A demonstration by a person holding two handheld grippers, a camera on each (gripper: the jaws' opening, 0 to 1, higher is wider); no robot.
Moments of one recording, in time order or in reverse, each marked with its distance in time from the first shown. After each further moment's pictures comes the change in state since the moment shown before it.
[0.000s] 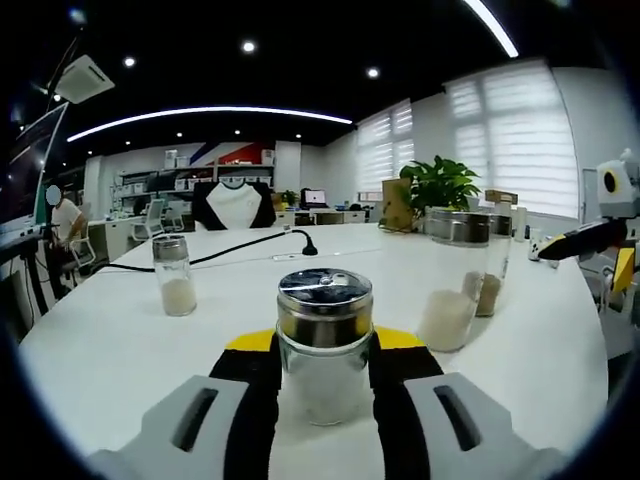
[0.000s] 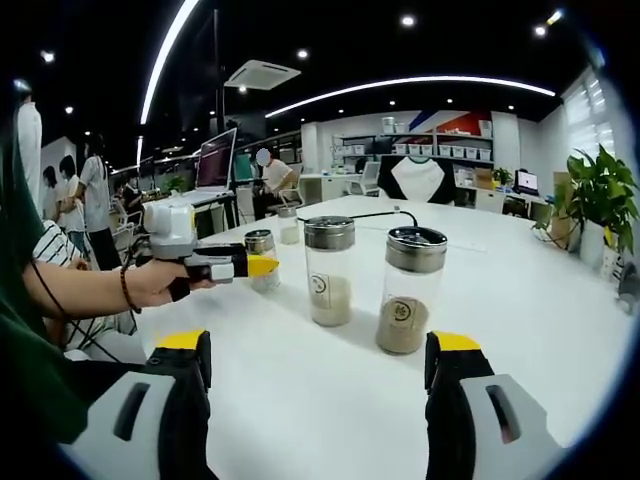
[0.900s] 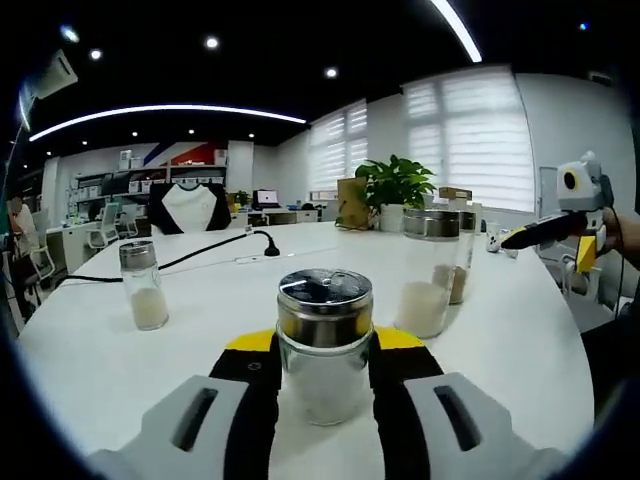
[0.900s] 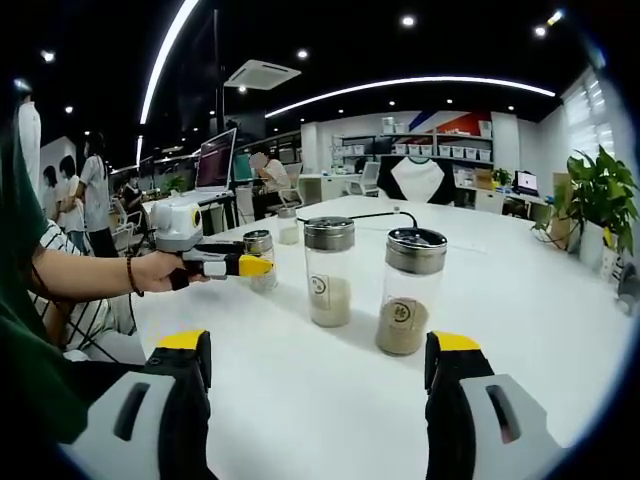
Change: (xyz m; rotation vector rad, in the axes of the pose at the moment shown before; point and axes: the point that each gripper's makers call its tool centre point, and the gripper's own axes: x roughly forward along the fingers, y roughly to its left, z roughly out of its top) left arm -0.002 -0.006 0.000 0.032 0.002 -0.237; right arm 0.000 0.000 0.002 -0.001 -0.002 -0.001
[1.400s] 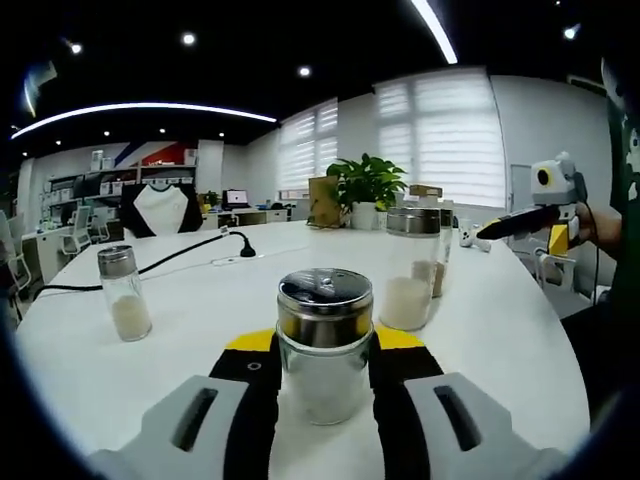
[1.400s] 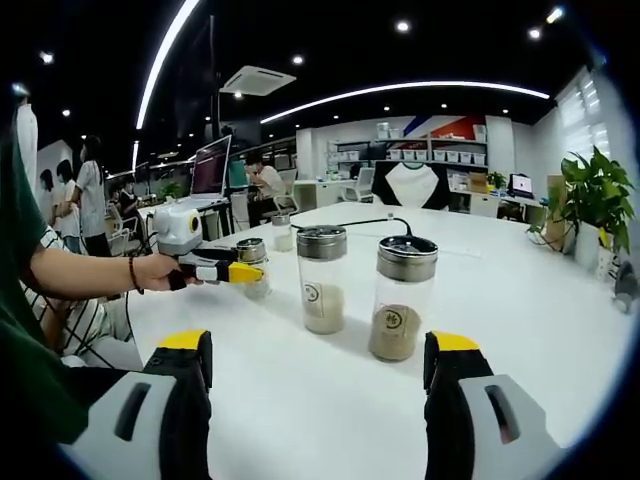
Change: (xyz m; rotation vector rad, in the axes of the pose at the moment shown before) left arm -0.001 -0.003 0.000 0.020 0.006 -0.144; right arm -0.002 -0.006 0.006 0.009 -0.027 -0.023
